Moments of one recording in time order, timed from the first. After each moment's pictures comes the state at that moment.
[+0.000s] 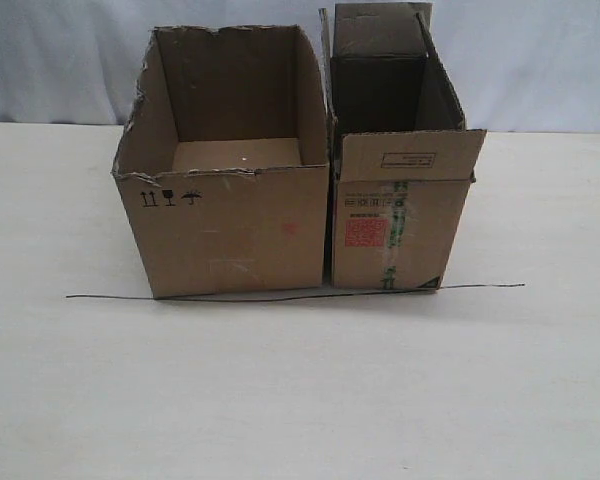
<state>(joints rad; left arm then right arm) -0.17 0.00 -0.04 0.48 -0.15 -1.05 0.15 0.00 0.00 0.04 0.27 0.07</state>
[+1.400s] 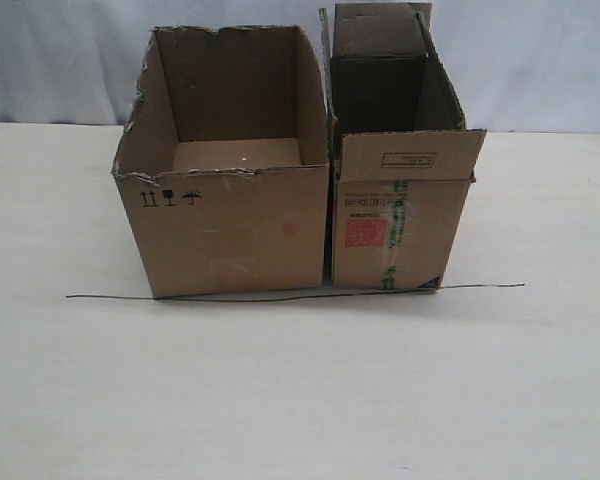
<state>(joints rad) -0.07 0.00 0.00 0.02 0.31 0.02 0.15 0.00 0.00 0.04 0.27 0.07</state>
